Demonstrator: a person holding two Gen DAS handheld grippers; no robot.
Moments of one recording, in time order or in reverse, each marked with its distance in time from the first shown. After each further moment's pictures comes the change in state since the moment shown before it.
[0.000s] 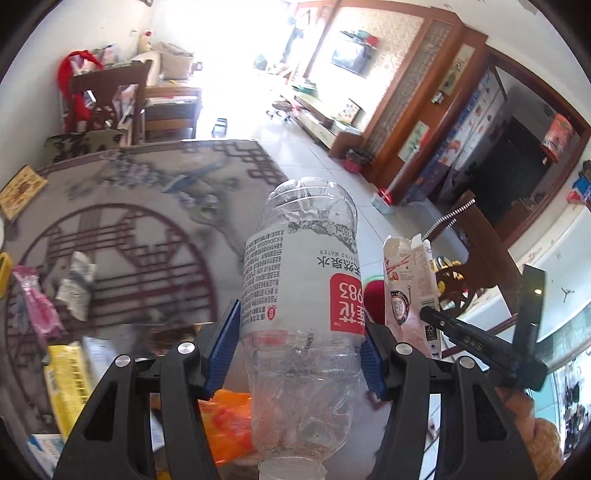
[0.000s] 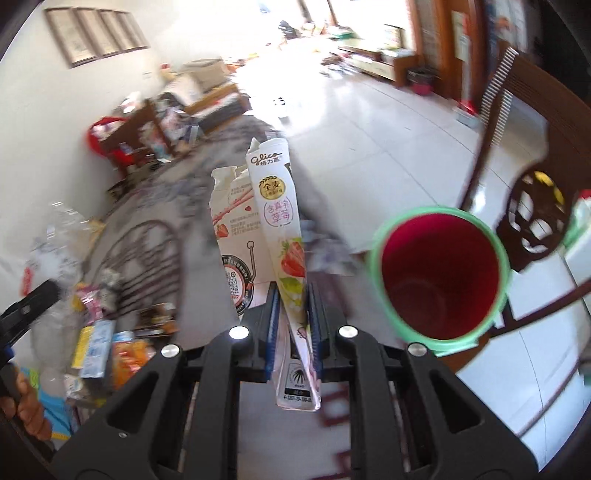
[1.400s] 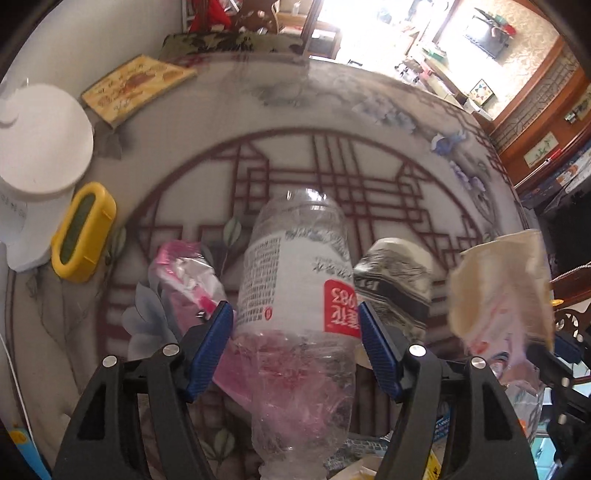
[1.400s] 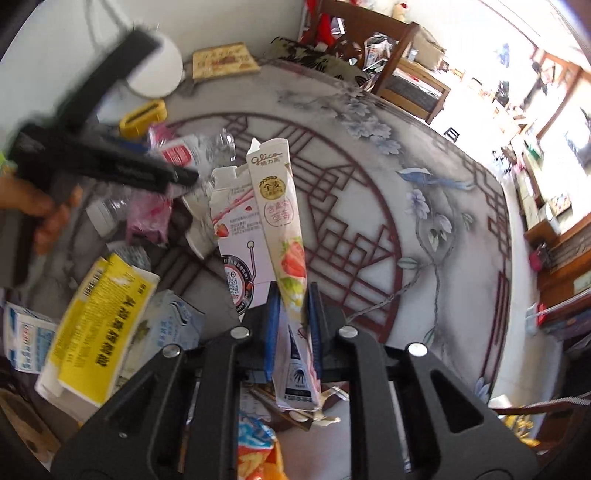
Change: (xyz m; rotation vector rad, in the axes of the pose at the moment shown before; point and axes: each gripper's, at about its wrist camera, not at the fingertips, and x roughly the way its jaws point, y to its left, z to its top) left arm 0.056 0.341 0.011 -0.283 0.242 0.338; right arm 0.129 0.354 -0.045 -0.952 0.181 0.109
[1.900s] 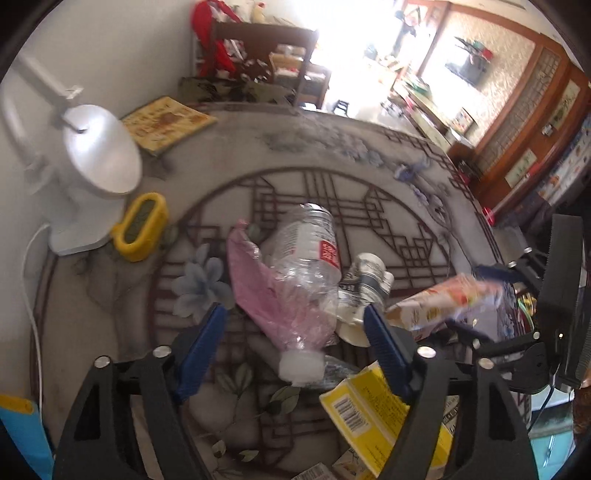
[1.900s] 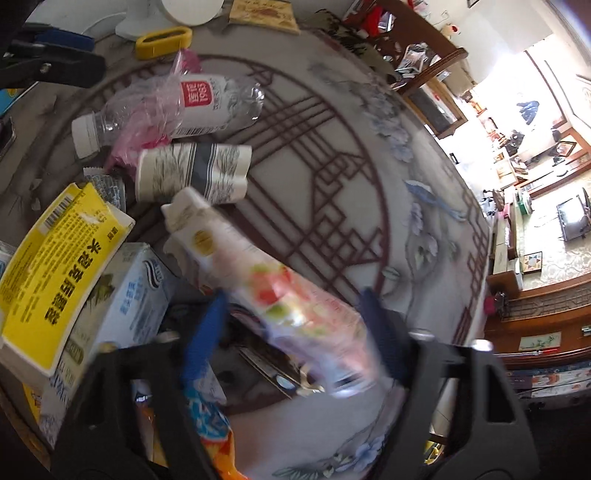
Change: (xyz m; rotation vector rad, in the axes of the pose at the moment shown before) left arm -0.087 0.006 -0.049 0.042 -0.173 -0.037; right arm 0.024 0.028 -0.003 -0.305 0.149 -0.141
